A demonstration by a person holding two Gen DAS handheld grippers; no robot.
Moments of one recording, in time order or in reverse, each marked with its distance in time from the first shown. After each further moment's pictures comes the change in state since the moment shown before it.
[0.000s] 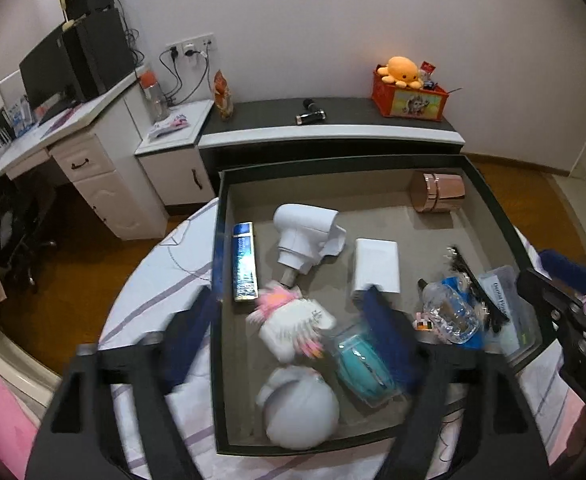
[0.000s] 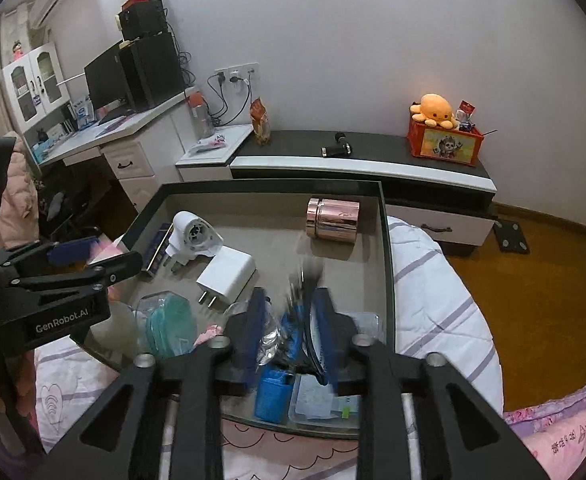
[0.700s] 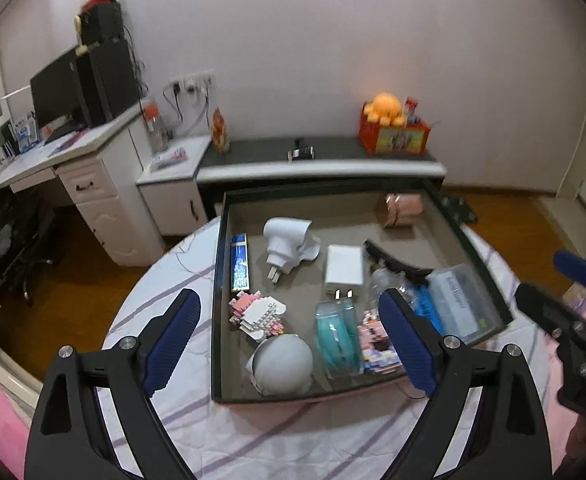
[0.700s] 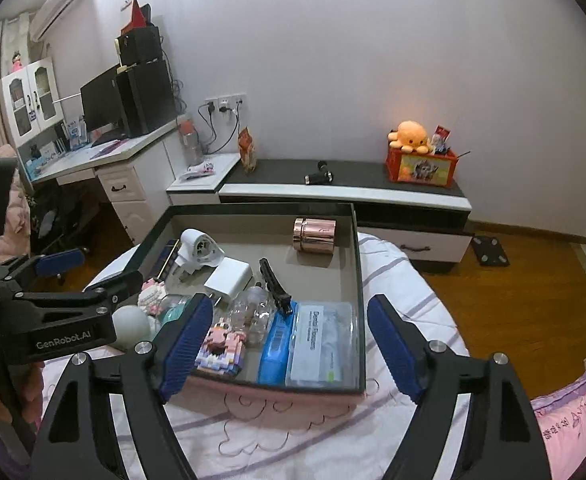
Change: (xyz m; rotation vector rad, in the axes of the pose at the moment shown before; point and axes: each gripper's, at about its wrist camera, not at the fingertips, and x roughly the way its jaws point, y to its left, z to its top) left arm -0.071 -0.007 -0.037 -0.022 -0.186 -0.048; right arm -0.067 0.011 -0.021 0.000 -0.116 -0.074
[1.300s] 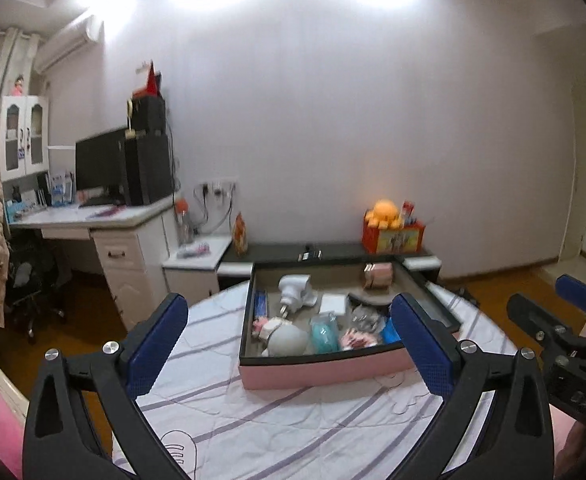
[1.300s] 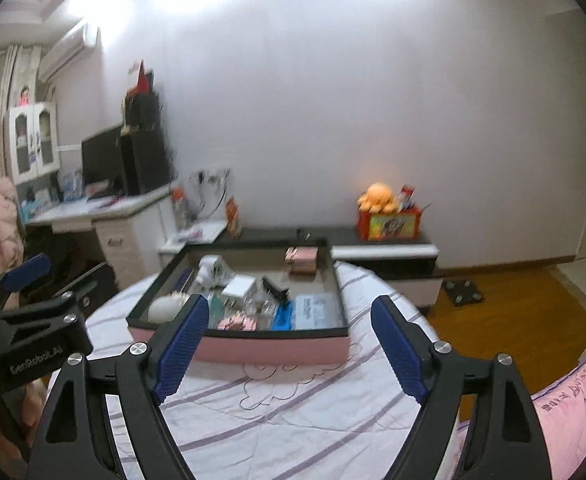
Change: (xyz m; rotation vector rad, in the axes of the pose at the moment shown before) left arm -0.133 -0.006 -0.091 -0.025 -0.453 0.040; right arm -0.113 0.034 -0.091 0.039 -0.357 -0.133
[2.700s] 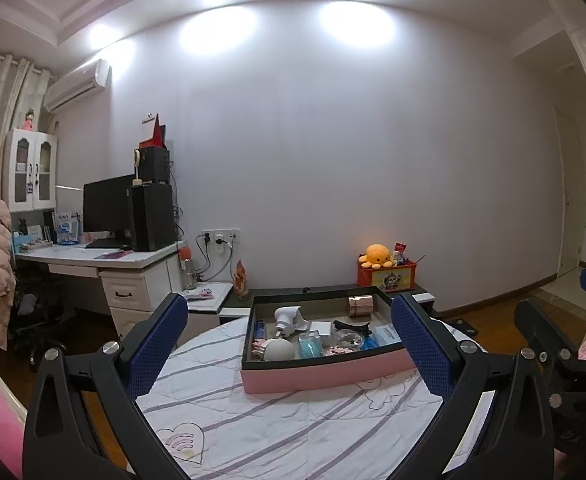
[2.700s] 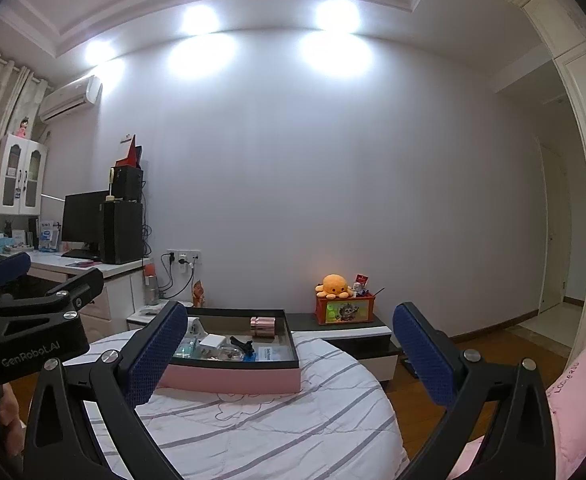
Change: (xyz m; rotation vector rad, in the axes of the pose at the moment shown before) left arm -0.077 -0.020 -0.018 0.034 -0.165 0.005; right arm -0.098 0.006 -0.027 -0.038 -0.303 -0.106
